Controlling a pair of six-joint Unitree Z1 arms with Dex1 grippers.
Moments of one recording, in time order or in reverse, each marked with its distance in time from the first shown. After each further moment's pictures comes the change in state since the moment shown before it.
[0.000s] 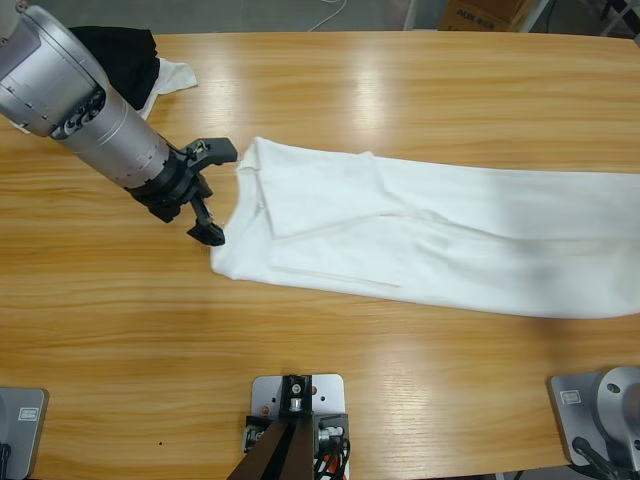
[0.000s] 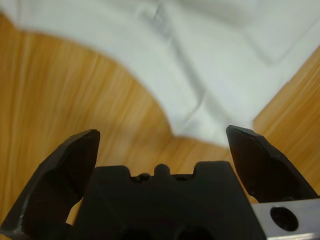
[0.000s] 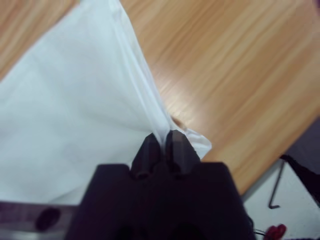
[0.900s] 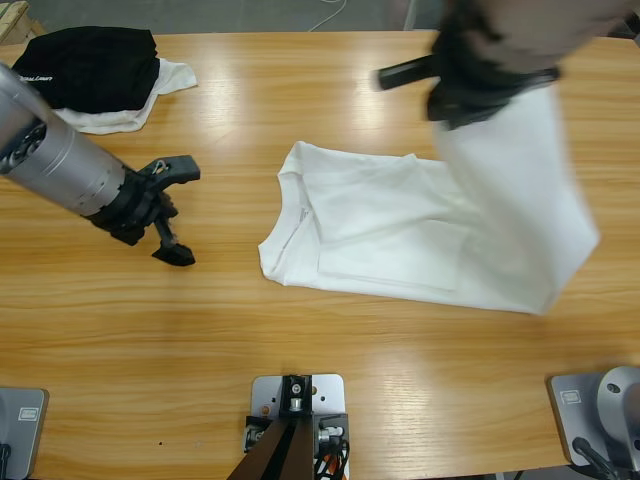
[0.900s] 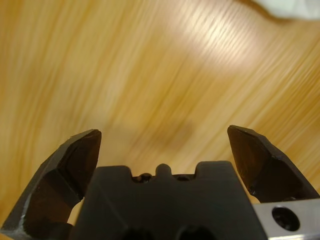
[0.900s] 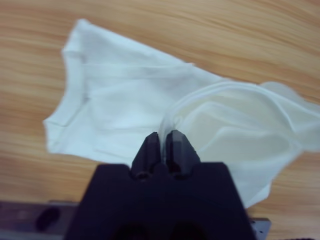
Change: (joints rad) arm 0 0.035 -0.126 0.210 -0.092 0.001 -0.016; arm 1 1.109 0.443 -0.889 0.359 0.015 0.080
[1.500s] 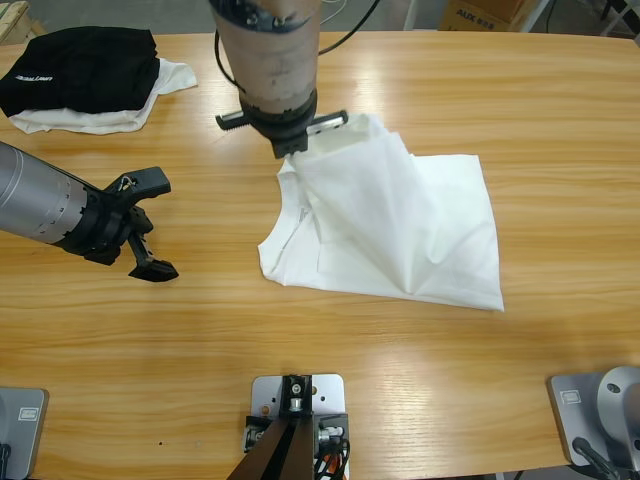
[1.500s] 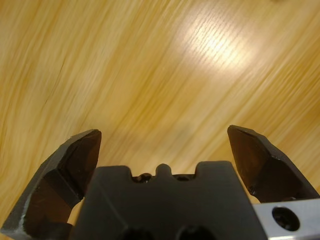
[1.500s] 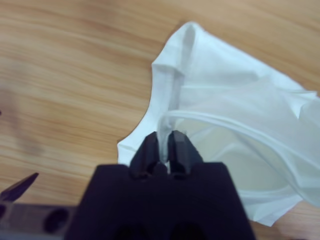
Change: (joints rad) arm 0 0.004 -0.127 0.171 -0.120 0.000 -0.054; arm 1 0.014 0.488 -0.593 0.154 0.182 -0.010
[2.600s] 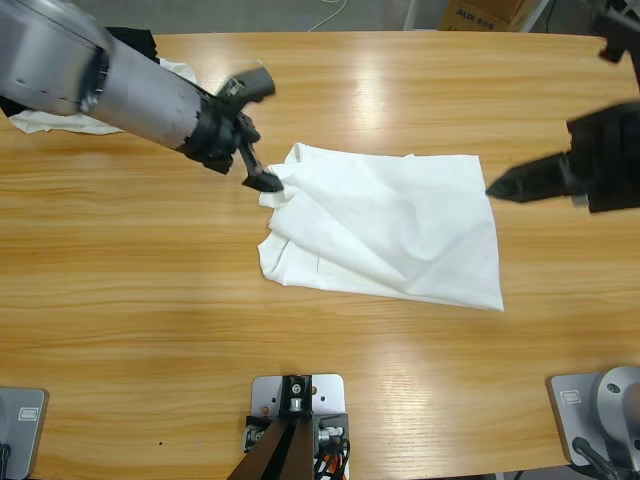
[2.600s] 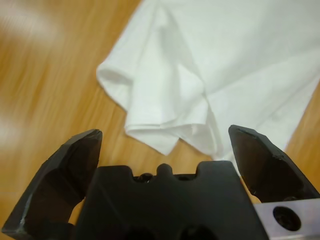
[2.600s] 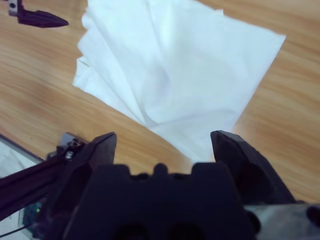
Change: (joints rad) arm 0 -0.056 0.224 -0.338 -0.202 -0.100 0.164; arm 1 -0.285 -1.058 1.315 -0.599 0.235 -0.289
